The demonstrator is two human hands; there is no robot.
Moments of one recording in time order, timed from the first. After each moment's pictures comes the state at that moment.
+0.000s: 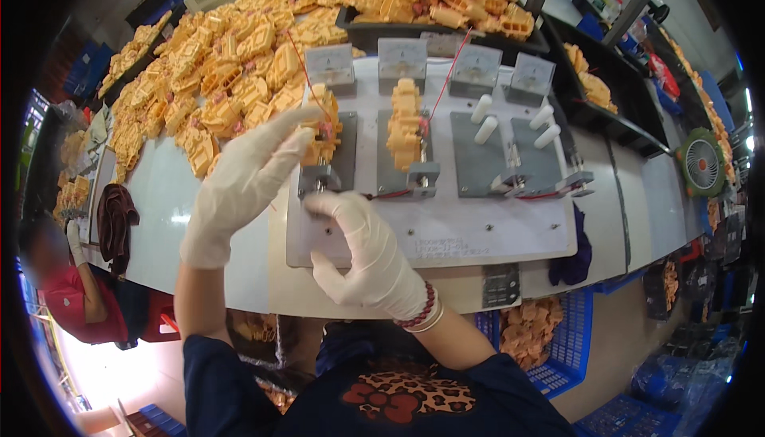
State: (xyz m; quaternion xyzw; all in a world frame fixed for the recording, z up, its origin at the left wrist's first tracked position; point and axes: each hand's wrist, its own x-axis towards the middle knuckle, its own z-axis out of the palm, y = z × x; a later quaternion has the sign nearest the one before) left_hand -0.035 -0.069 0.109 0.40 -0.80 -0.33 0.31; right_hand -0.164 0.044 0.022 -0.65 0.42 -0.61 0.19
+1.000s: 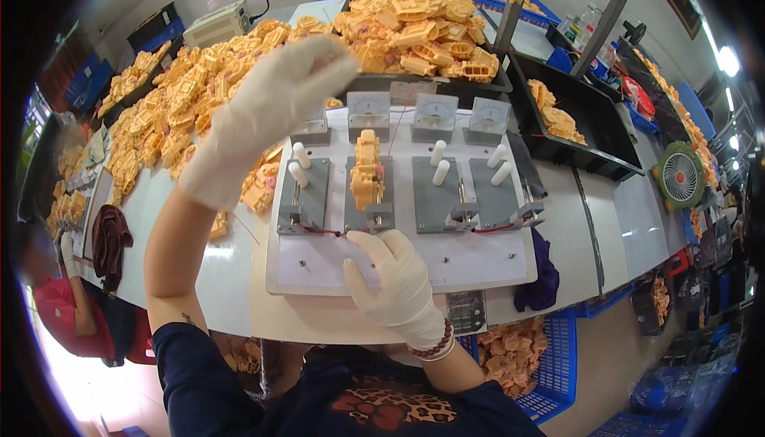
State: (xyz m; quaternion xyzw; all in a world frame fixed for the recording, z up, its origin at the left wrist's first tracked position) left_hand -0.121 -0.114 0.183 0.29 -0.86 -0.30 0.30; right_hand -0.218 0.084 0.038 -0.64 0.60 -0.47 0.09
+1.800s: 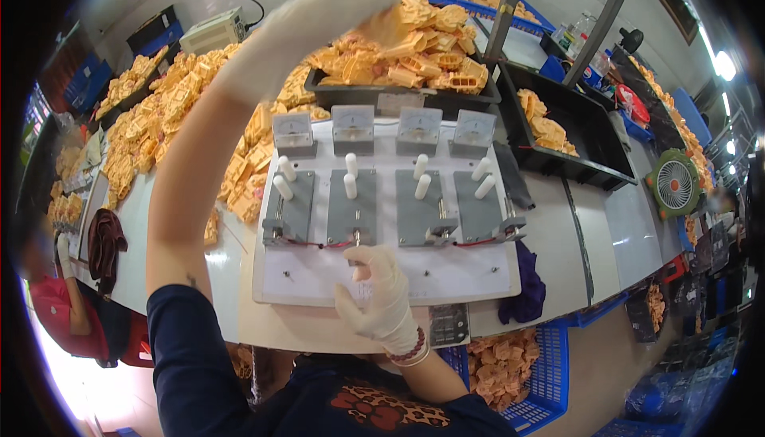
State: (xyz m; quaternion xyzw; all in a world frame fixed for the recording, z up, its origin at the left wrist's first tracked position) left_hand -0.202 -0.177 0.240 0.21 -0.91 -0.17 0.31; right_hand -0.224 0.088 0.027 -0.59 0.53 -0.59 0.14
